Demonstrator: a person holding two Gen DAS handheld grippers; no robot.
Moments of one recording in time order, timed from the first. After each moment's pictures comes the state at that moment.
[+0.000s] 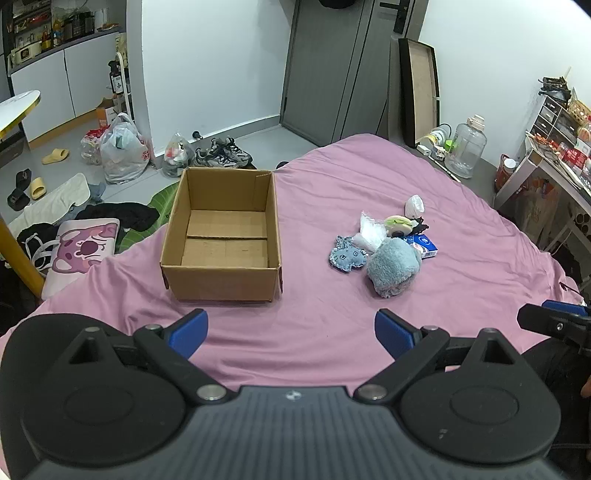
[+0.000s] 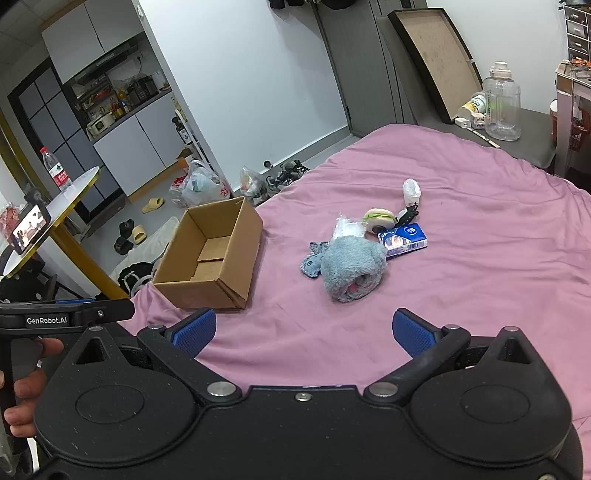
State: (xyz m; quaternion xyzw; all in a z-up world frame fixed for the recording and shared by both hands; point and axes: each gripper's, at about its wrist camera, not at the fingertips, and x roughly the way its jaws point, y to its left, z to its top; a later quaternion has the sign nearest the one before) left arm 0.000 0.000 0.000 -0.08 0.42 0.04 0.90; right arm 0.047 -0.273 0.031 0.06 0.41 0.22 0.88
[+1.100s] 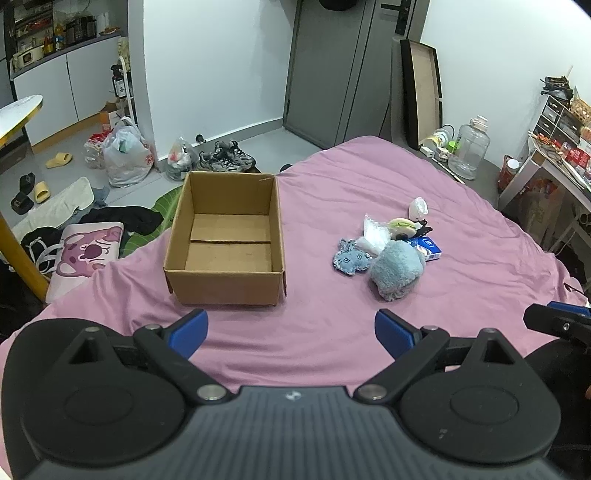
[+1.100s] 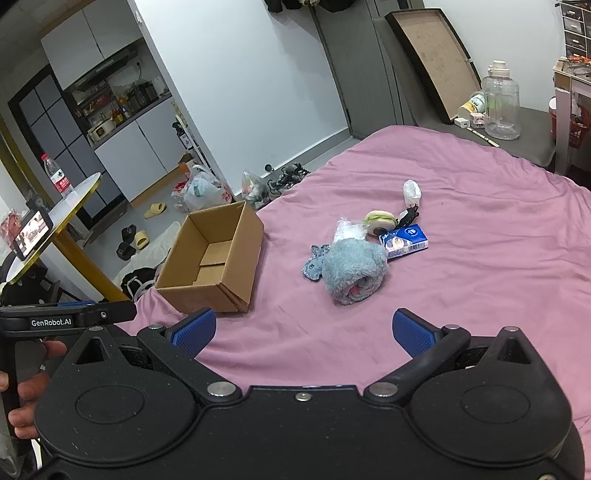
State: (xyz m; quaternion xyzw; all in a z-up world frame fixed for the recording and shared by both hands) left arm -0.001 0.002 0.002 -0.08 0.41 0.04 0.91; right arm 0.046 -0.272 0.032 0.07 0.41 0.22 0.89
